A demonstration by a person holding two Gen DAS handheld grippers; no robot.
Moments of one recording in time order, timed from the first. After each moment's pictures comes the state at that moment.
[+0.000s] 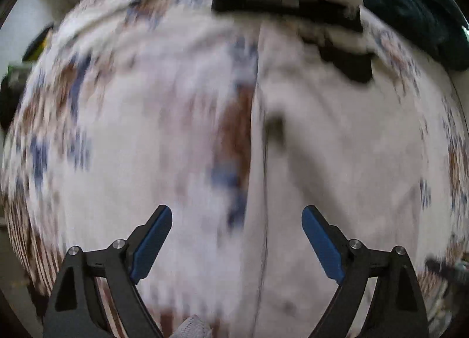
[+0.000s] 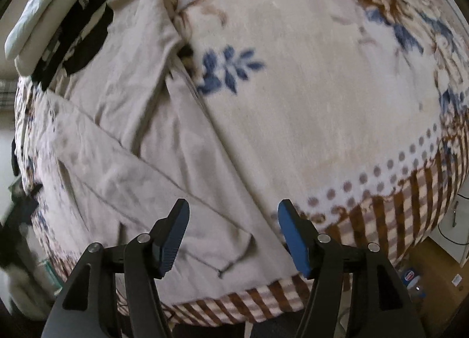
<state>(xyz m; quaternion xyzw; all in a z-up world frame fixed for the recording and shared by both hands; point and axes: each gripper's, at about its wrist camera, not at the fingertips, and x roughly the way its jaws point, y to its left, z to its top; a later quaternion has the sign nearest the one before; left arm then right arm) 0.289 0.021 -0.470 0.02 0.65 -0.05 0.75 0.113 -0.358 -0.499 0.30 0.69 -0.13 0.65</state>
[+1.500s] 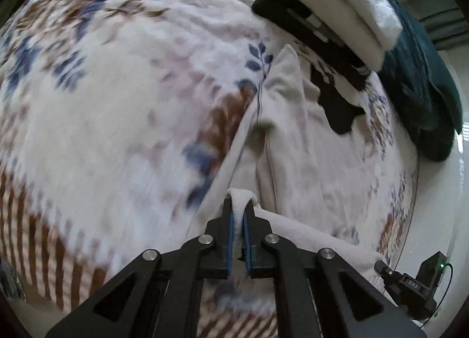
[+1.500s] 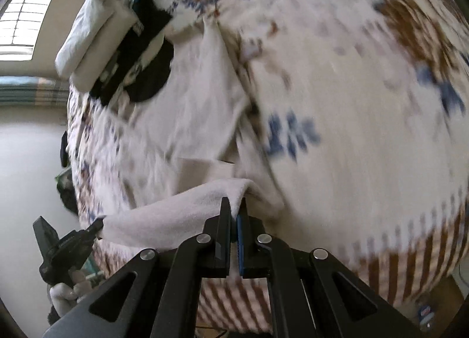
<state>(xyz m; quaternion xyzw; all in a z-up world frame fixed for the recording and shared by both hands) 0.314 0.041 -0.462 -0.22 0.66 -0.04 0.72 0.160 -0.412 -0.454 0.37 0.62 -0.04 0.69</state>
